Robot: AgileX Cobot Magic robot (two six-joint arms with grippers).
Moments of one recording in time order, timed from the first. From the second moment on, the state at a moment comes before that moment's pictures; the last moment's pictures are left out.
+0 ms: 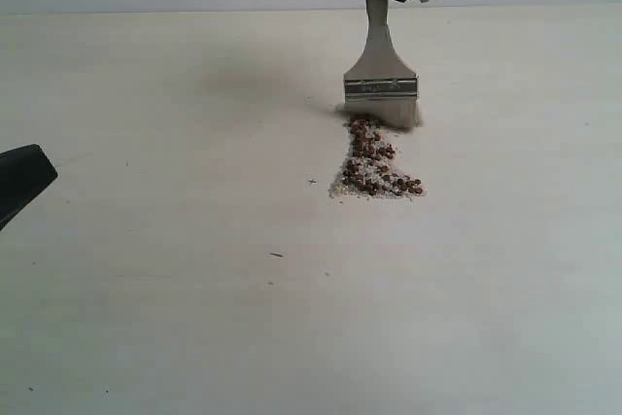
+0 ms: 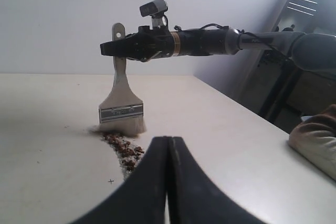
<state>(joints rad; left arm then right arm) 0.20 0.88 0.00 1.18 -1.21 -1.06 0.03 2.50 -2.00 -1.72 -1.22 1.64</state>
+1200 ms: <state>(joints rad) 0.20 0.88 0.00 1.18 -1.21 -1.06 0.04 2.43 -2.02 -1.74 -1.22 1.40</state>
